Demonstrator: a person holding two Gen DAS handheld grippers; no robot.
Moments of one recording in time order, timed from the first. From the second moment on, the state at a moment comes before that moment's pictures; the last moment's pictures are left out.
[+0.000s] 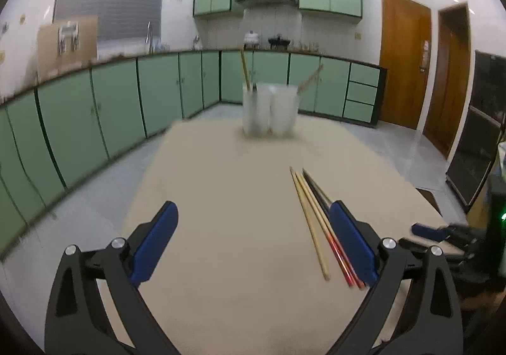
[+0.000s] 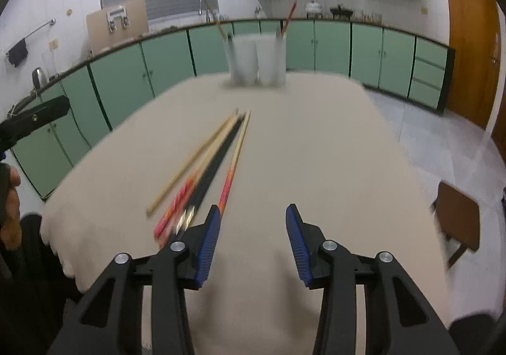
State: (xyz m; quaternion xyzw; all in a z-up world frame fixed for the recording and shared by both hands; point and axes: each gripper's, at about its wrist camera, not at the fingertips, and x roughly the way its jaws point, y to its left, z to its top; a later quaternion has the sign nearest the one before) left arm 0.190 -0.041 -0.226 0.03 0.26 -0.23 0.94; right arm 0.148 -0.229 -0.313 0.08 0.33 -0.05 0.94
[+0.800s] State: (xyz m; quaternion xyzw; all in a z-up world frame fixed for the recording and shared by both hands) left arm 0.186 -0.060 -0.283 0.03 0.32 -0.25 0.91; right arm 0.165 -0.230 -0.338 0.06 0.33 -0.05 0.94
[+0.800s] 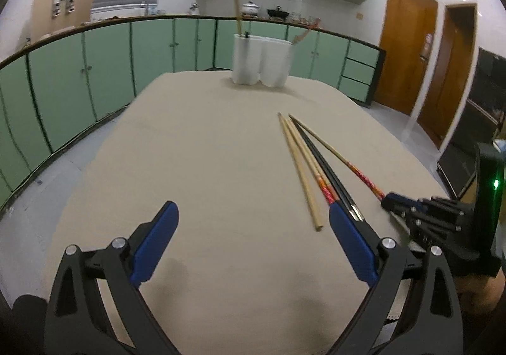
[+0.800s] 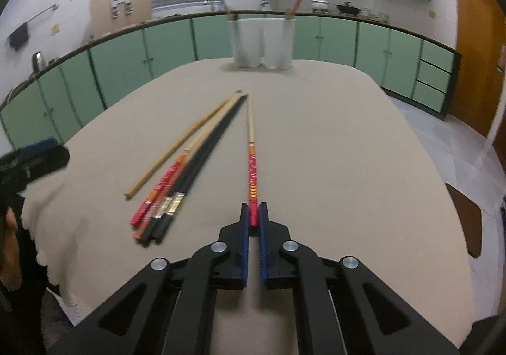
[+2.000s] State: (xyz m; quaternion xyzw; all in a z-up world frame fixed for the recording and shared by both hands) left arm 0.200 -0.077 -0.317 0.04 0.35 -0.17 0.92; right arm 0.156 -0.240 -0.337 0.08 0.33 -0.07 0.94
